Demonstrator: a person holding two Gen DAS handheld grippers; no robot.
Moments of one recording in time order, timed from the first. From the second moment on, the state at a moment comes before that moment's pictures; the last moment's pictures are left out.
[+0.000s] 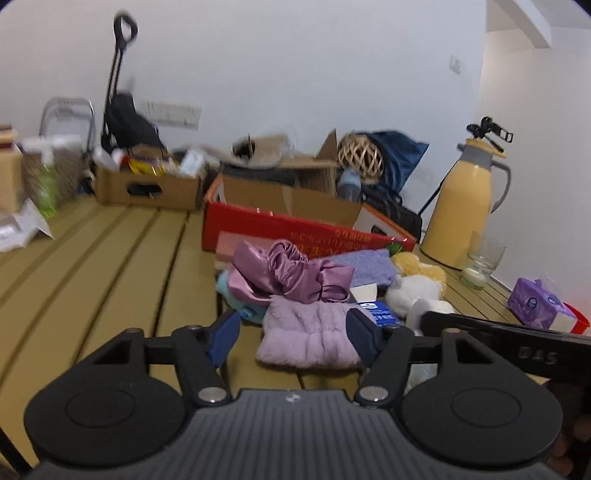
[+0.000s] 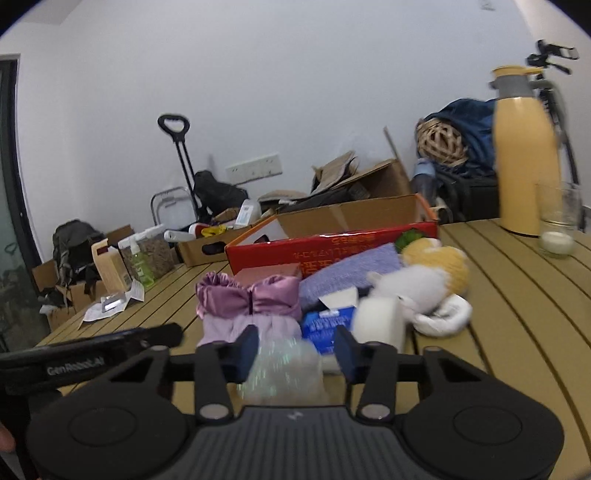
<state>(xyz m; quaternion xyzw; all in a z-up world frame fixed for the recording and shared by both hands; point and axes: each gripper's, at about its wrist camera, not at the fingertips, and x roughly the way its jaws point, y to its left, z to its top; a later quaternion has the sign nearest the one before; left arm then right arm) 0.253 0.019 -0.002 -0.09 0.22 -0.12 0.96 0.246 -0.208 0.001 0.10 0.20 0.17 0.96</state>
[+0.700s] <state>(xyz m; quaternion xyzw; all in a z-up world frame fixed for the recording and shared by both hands) 0.272 0.028 0.027 -0.17 0.22 -0.17 0.95 0.313 -0.190 0.017 0.12 0.24 0.24 0.93</state>
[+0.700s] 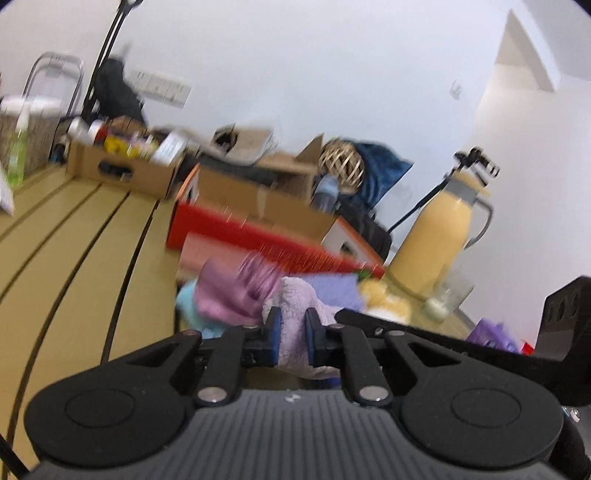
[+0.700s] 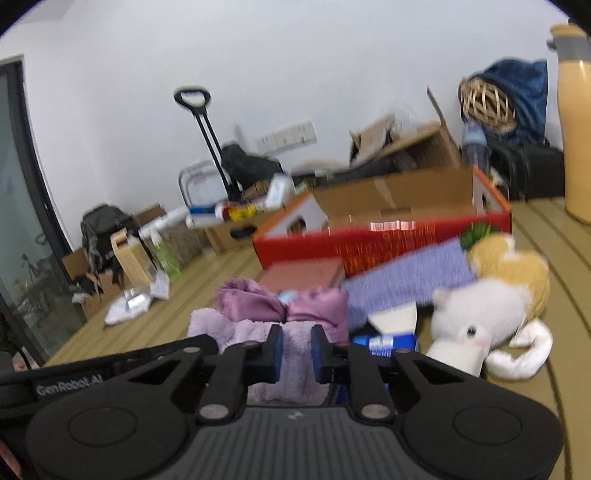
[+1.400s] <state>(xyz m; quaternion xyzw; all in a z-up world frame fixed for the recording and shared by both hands) 0.581 0.038 0.102 -0.17 0.27 -0.16 0.93 0.602 -0.187 0.114 0.17 0.27 0.23 0.92</state>
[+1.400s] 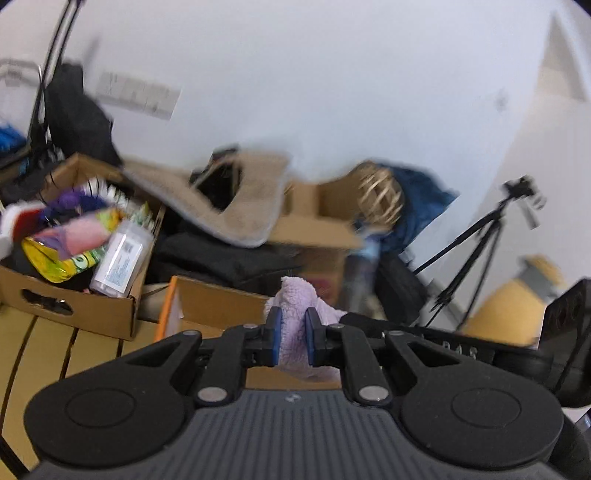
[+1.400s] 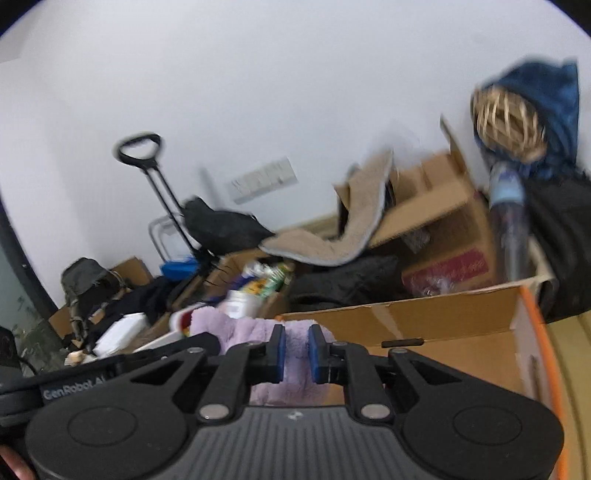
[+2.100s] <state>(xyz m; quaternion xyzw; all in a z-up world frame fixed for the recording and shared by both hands) 0.621 0.039 0.103 -0.06 0.30 -0.09 0.95 0.700 -0.177 0.066 0.16 0.37 0.16 0.90</state>
